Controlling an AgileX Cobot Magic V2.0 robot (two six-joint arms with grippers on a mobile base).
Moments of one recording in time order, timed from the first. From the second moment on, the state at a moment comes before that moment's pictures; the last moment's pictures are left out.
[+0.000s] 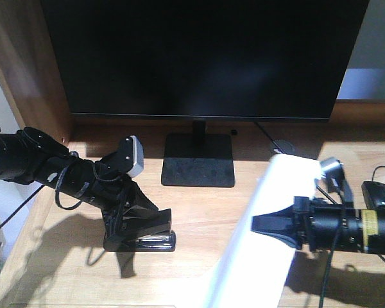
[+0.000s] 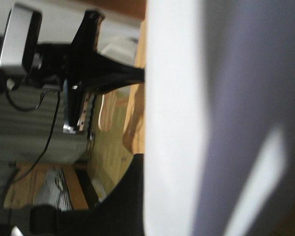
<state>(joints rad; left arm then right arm) -0.22 1.92 -1.12 -1.09 0.90 1.88 -0.07 1.68 -0.56 -1.57 -1.16 1.86</state>
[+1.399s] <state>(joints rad) -0.22 1.92 -1.12 -1.09 0.90 1.88 0.00 1.80 -0.69 -1.75 -1.16 1.71</state>
